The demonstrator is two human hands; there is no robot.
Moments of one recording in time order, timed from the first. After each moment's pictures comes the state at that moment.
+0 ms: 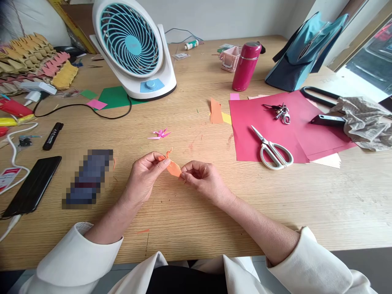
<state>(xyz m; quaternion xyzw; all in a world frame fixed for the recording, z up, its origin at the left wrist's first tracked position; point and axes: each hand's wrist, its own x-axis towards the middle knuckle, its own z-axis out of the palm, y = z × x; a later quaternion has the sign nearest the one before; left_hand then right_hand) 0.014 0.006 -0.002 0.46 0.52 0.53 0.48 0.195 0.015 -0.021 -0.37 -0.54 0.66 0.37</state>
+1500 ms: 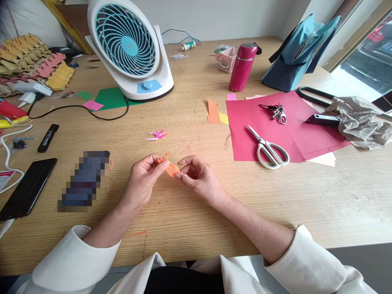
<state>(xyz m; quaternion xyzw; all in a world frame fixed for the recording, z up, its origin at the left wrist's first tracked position) 0.021 0.004 0.000 0.44 0.54 0.53 0.47 0.191 0.014 -0.023 -0.34 -0.52 0.67 0.41</state>
